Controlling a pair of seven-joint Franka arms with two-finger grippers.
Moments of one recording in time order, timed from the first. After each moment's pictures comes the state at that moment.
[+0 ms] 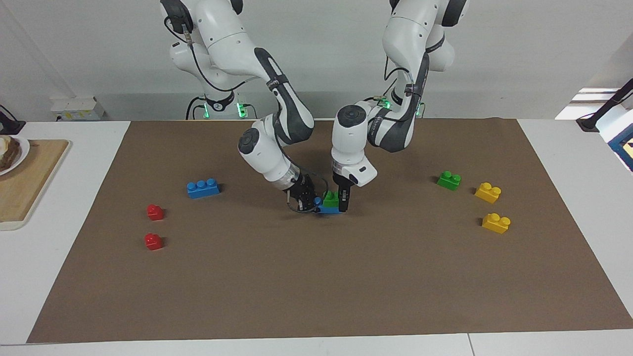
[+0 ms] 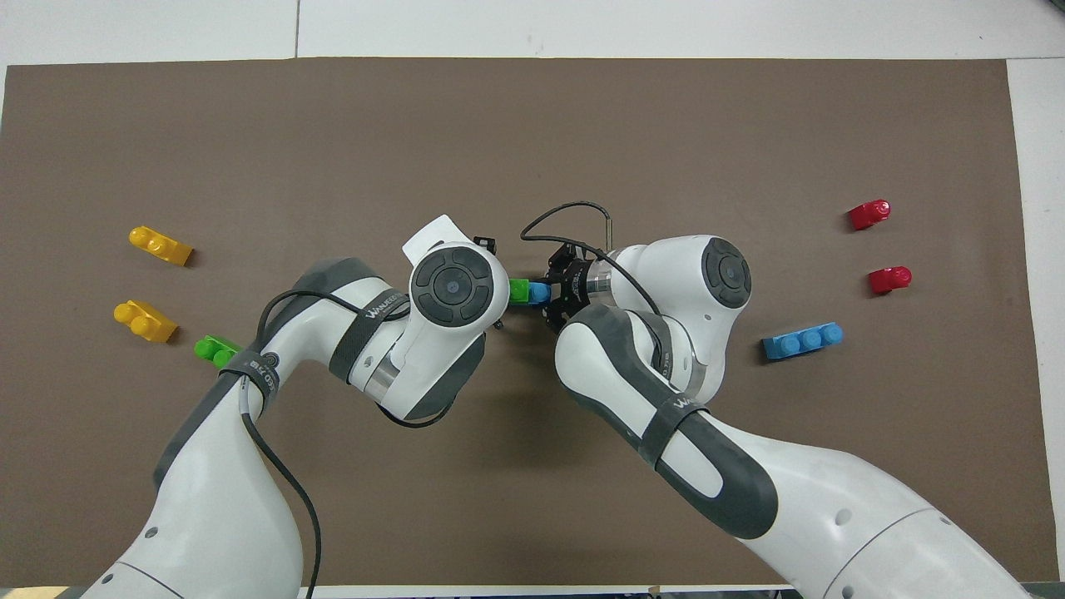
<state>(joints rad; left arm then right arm) -0.56 0.34 -0.08 -1.91 0.14 2.35 -2.09 0.40 0.41 0.13 -1.97 0.75 2.59 1.54</state>
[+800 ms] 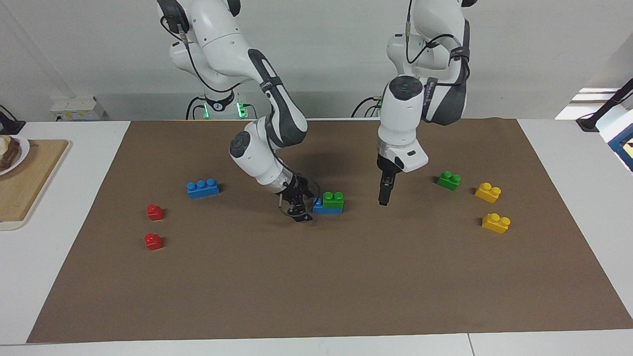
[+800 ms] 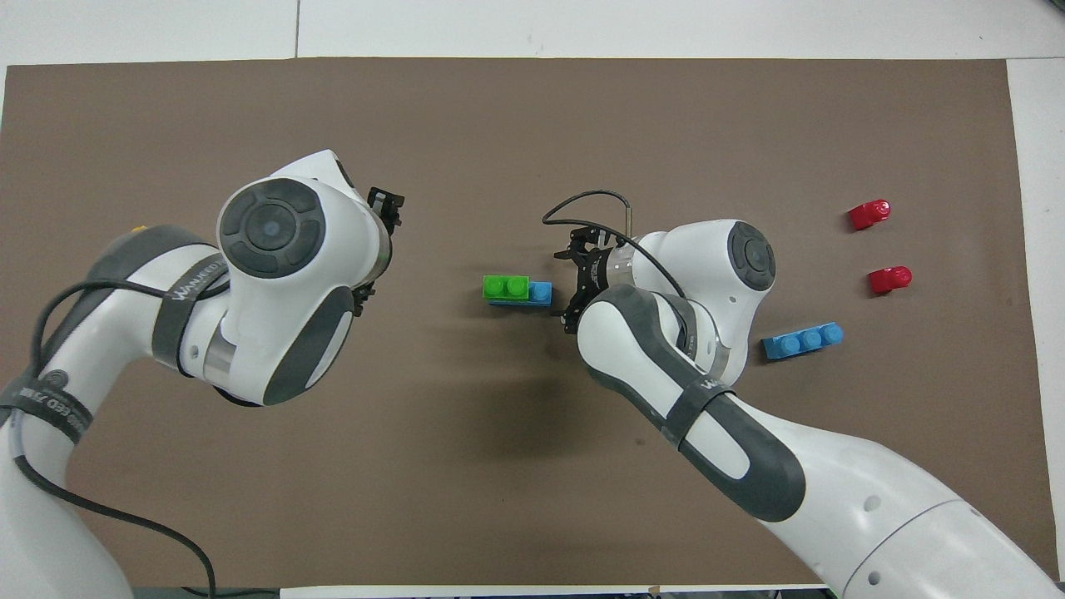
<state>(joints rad) -0.36 0.14 -0.06 -1.91 0.13 2.18 -1.60 0.34 0.41 0.12 -1.95 0.75 2.51 1.53</state>
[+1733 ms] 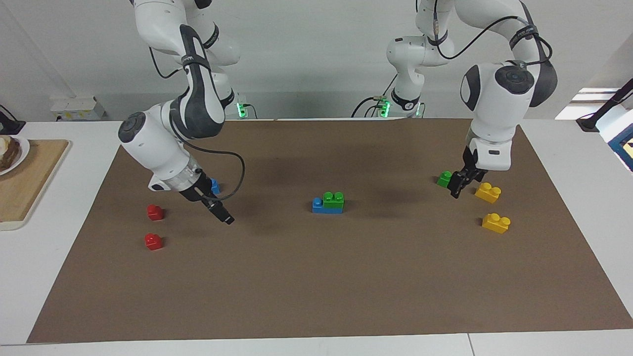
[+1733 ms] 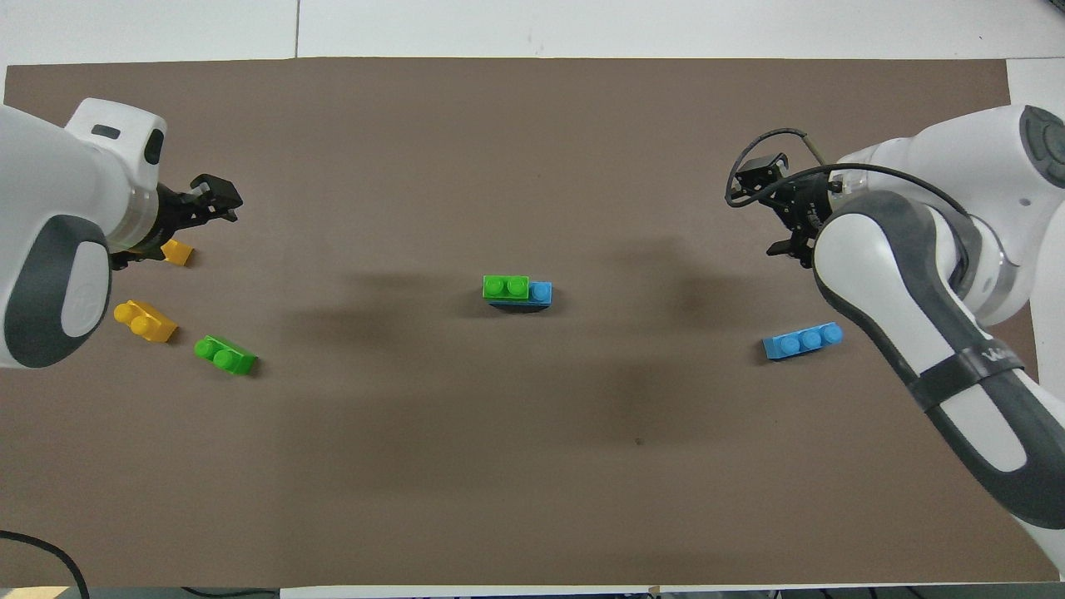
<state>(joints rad) -0.05 0.07 -0.06 -1.86 0.12 2.03 -0.56 -0.04 0.24 0.11 -1.84 0.31 2.15 0.64</state>
